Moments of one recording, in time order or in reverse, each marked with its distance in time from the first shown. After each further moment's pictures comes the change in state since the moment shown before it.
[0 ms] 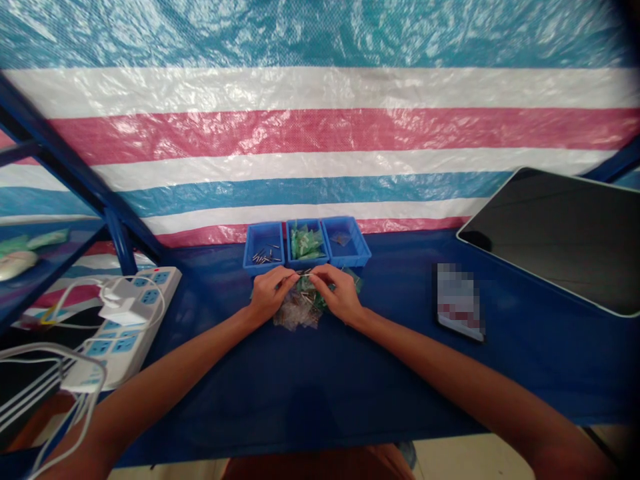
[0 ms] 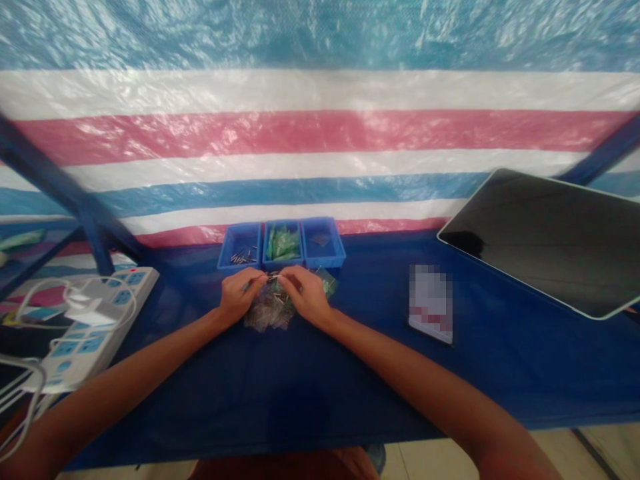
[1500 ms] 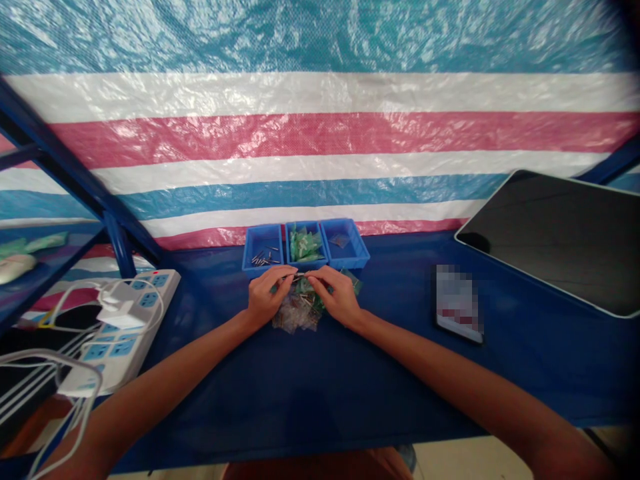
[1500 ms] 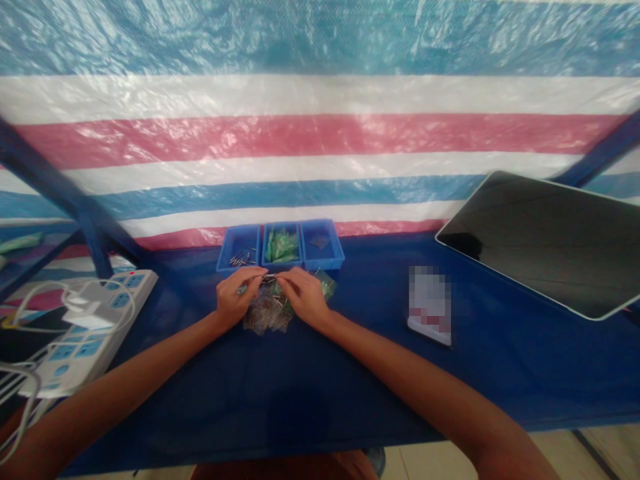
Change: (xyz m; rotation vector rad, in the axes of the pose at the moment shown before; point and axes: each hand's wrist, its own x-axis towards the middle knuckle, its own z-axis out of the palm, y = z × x) left_hand -0.002 0.002 -0.001 -0.078 0.102 0.004; right_hand 0.003 -0.003 -0.002 -0.069 -0.015 -0.072
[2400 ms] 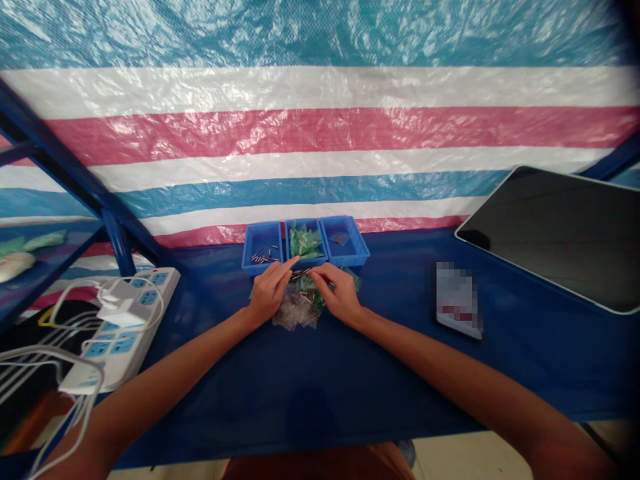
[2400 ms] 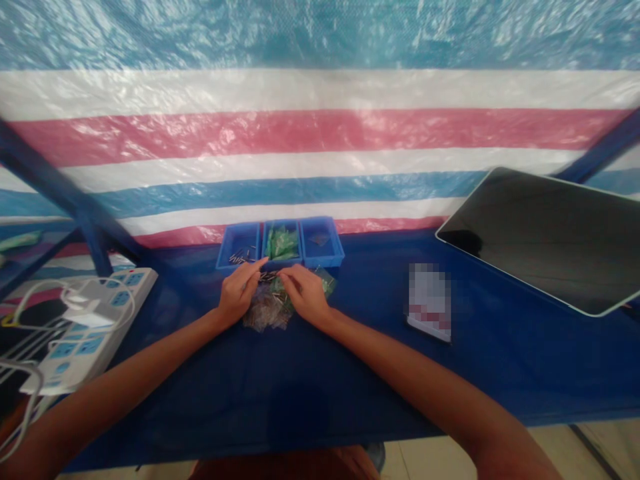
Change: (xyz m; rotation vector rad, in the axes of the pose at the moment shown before) left_hand 0.003 -0.002 0.000 0.100 -0.146 0.013; right_hand -0.001 -0.002 -0.001 0.008 0.032 0.023
